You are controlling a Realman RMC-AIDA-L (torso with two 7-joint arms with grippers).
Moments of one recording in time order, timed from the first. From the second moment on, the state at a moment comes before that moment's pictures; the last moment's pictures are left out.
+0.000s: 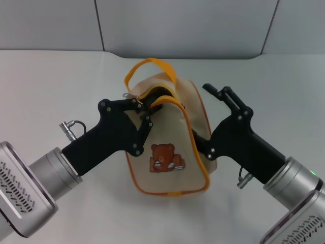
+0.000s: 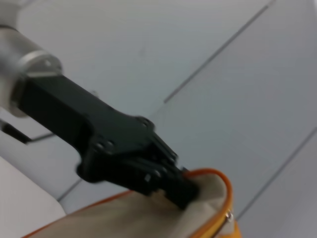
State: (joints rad) left arm -0.55 -2.08 -0.05 -0.08 2.19 1.59 0.16; right arm 0.57 2.09 -0.39 0.29 -1.60 -1.53 -0.66
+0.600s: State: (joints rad) left arm -0.55 -2.08 -0.03 -0.08 2.19 1.60 0.16; right arm 0.57 2.09 -0.35 0.31 -1.63 -1.61 -0.67
